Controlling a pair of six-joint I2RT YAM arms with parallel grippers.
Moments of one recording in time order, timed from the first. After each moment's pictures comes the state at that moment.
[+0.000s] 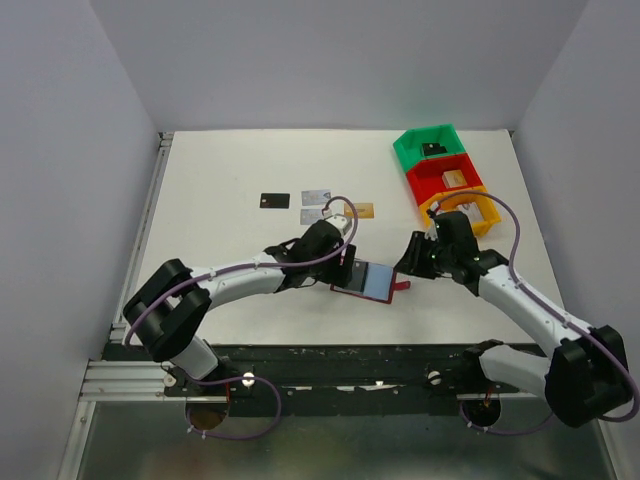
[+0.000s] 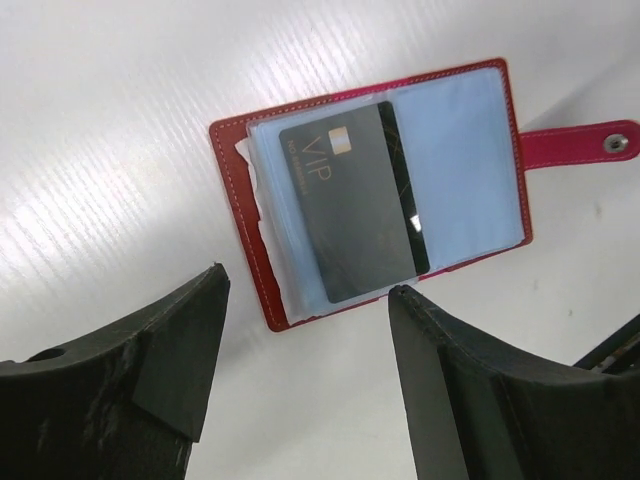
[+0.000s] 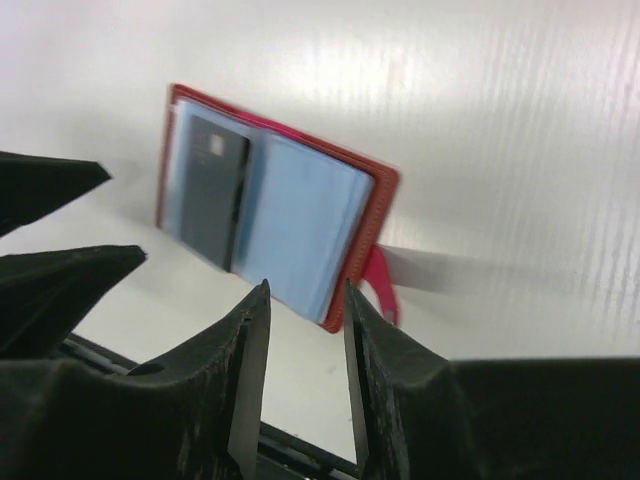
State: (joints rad) left arm -0.86 1.57 0.88 -0.11 -0.02 -0.45; right arm 0.37 1.18 0.66 -0.39 -0.20 0.51
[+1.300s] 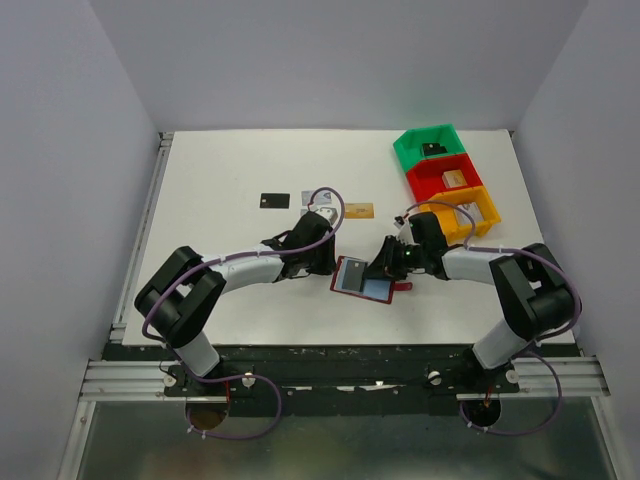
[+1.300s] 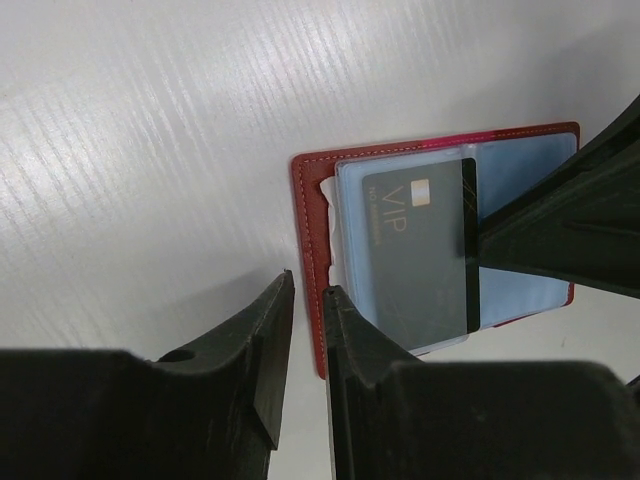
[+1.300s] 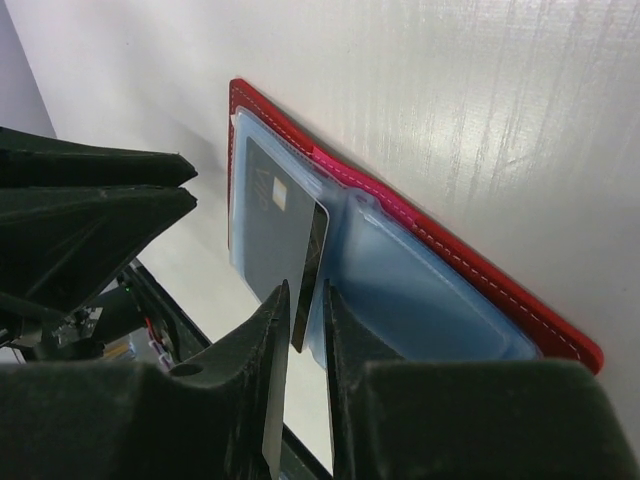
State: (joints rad) left arm -0.74 1.64 0.87 -0.03 0.06 -0.52; right arm 0.38 1.61 0.63 0.11 -0.59 0.69
